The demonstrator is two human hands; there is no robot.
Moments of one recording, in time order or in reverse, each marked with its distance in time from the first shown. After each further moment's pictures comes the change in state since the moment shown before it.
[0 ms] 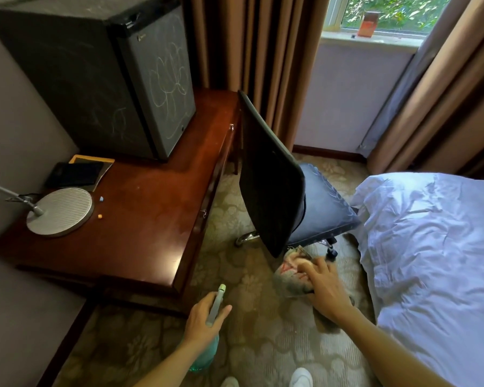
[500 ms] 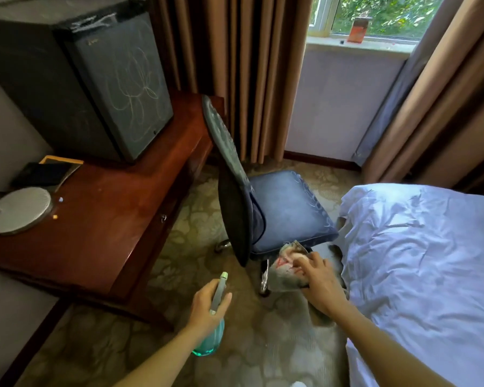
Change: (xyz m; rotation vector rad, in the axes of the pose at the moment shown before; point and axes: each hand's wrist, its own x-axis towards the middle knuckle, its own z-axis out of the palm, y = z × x) left_hand 0.043 0.114 0.147 -0.033 0.104 0.142; right_hand 0.029 0.160 -0.057 0.019 0.009 -0.035
